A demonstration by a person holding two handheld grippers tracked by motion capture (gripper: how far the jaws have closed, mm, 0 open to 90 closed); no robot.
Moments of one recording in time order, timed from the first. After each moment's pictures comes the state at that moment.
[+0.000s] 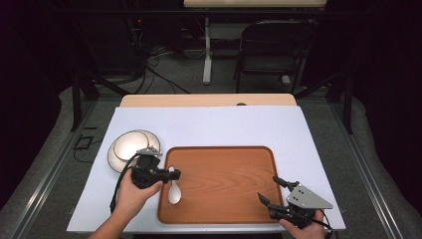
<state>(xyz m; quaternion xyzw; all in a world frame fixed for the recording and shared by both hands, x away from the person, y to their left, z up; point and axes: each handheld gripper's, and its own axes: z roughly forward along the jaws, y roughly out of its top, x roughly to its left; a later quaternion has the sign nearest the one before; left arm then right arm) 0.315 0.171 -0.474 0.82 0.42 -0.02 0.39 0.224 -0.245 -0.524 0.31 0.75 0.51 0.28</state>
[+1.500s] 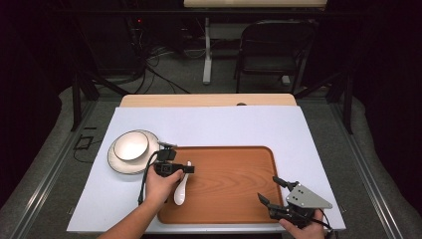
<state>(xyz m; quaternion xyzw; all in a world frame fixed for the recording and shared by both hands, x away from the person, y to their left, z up) 0.366 0.135 -0.531 0.74 0.56 -0.09 0.37 0.224 -0.245 -0.524 0.31 0.75 0.51 0.28</state>
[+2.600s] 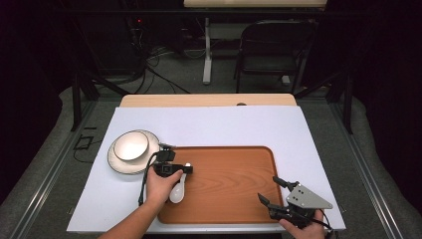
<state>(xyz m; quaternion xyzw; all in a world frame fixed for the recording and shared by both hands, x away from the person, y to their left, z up) 0.370 0.138 -0.542 0.73 0.58 -0.07 0.35 0.224 -0.245 -0.524 0.31 0.75 0.51 0.28</state>
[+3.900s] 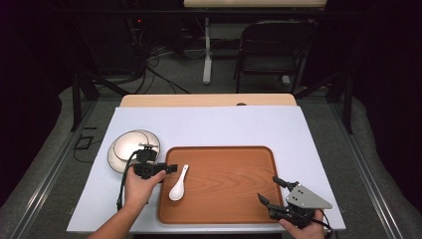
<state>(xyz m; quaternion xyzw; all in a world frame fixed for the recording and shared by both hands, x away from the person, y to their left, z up) 0.350 0.183 -0.513 0.74 0.57 0.01 0.35 0.224 -0.245 -0.524 0.31 0.76 0.51 0.28</state>
